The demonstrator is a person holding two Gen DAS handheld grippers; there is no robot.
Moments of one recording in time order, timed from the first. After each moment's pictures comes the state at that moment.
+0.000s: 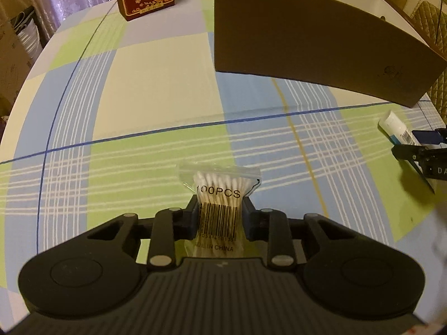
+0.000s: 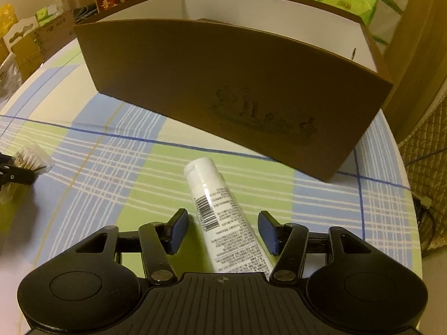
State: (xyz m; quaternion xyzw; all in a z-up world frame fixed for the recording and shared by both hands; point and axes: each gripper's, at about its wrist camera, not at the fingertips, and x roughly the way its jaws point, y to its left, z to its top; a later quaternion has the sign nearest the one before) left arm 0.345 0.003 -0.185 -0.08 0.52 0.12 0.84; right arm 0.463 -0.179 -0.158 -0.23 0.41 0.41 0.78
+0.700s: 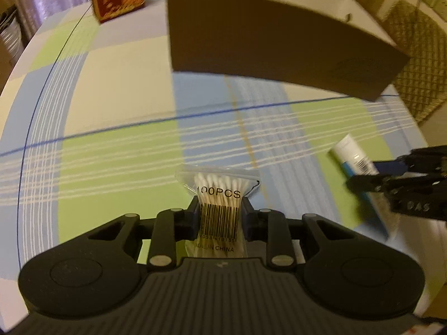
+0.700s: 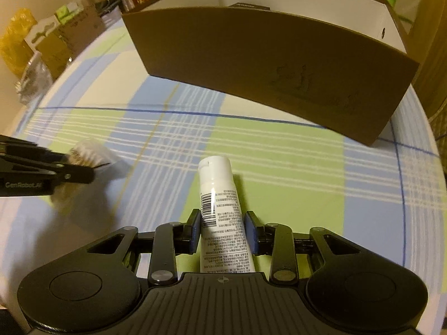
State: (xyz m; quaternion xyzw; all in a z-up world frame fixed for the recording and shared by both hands) left arm 0.346 -0.037 -0.160 -0.10 0.52 0.07 0.85; right arm 0.425 -0.186 -0.138 -0.19 0.48 0.45 0.73
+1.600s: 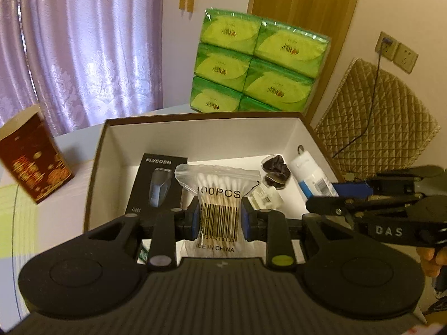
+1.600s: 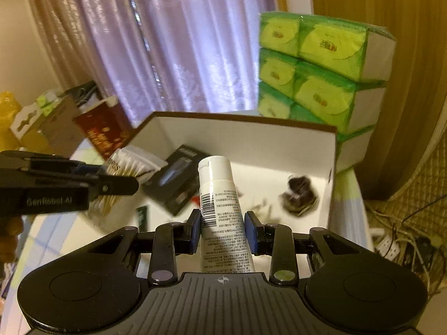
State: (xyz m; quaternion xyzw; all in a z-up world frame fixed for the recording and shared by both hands) left arm 0.557 -0.044 -0.048 -0.06 0.41 -0.02 0.91; right arm 0.584 -0.127 -0.020 -0.10 0.39 0.44 0.80
